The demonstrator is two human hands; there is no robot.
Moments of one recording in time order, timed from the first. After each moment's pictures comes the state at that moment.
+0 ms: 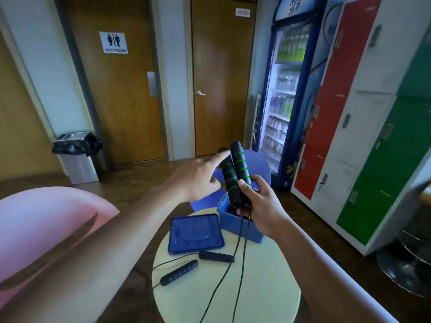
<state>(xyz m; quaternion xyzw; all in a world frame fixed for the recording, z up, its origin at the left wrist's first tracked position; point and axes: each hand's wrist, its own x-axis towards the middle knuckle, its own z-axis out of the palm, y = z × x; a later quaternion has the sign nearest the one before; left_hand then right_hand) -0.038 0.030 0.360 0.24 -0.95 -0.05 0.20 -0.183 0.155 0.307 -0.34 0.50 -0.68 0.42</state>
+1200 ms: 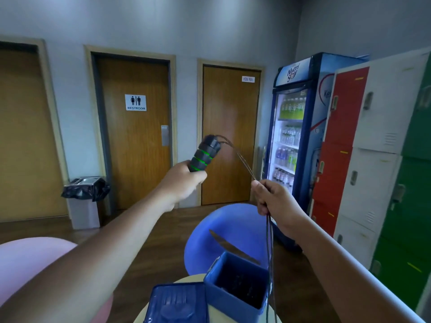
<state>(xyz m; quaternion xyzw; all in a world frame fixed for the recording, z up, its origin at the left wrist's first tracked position) -0.122 -0.004 0.474 0.33 -0.77 -0.39 0.40 -0.333 0.118 0.437 -0.53 0.55 -0.60 0.24</state>
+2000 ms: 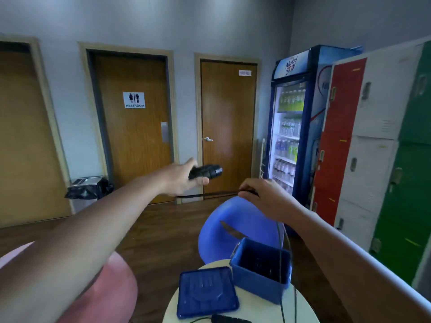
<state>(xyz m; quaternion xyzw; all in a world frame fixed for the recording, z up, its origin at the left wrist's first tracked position) 0.002 -0.067 0.484 0.35 -0.93 -0.06 0.11 -0.216 0.099 0.442 -0.67 0.68 -0.29 -0.05</state>
